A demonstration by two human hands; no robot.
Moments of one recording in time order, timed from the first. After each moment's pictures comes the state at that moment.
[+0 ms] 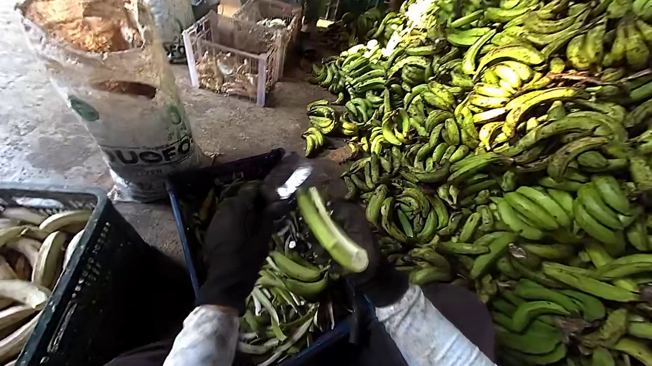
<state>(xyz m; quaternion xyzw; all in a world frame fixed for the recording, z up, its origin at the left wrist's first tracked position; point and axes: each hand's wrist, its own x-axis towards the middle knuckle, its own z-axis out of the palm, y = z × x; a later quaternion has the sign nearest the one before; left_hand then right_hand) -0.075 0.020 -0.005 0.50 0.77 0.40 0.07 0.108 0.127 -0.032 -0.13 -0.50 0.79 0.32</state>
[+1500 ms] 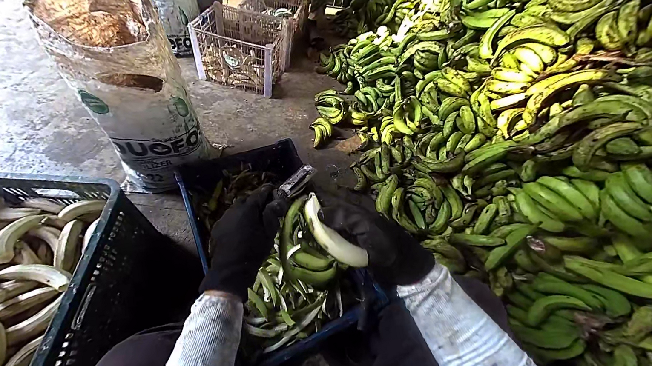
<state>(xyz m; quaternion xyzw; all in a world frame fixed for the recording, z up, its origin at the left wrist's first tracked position) -0.084 0.017 -0.017 0.51 0.78 0.33 0.13 0.116 0.127 0.009 -0.23 -0.69 0.67 0.16</state>
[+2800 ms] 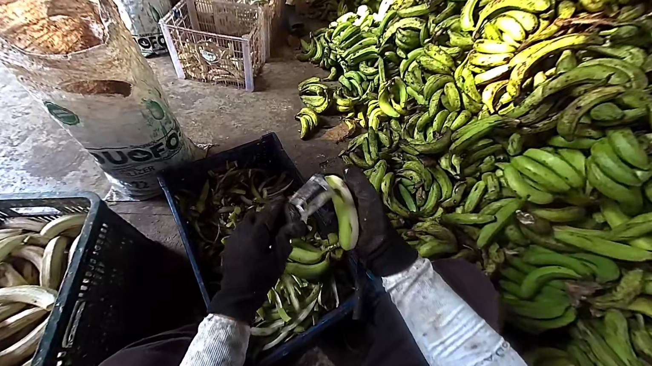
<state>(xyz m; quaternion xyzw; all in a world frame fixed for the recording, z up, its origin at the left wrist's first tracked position) -0.045 0.015 -0.036 0.57 0.72 0.36 0.14 0.124 0.148 -0.031 -0.29 -0.45 0.74 0.40</state>
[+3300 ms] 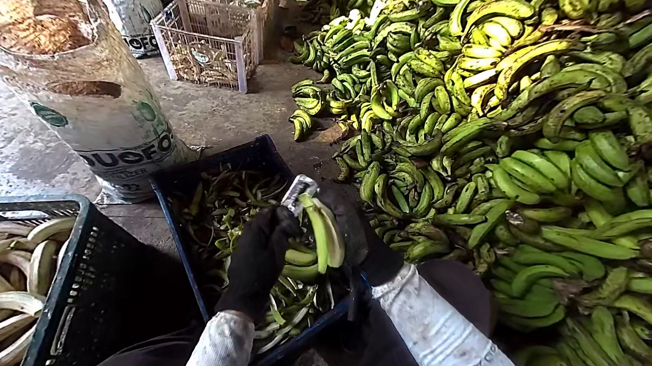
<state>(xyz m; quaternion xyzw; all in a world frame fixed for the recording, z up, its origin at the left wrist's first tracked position) -0.032 0.024 -0.037 0.46 0.74 0.39 0.29 0.124 0.132 -0.037 -0.28 -0.59 0.68 0.32</state>
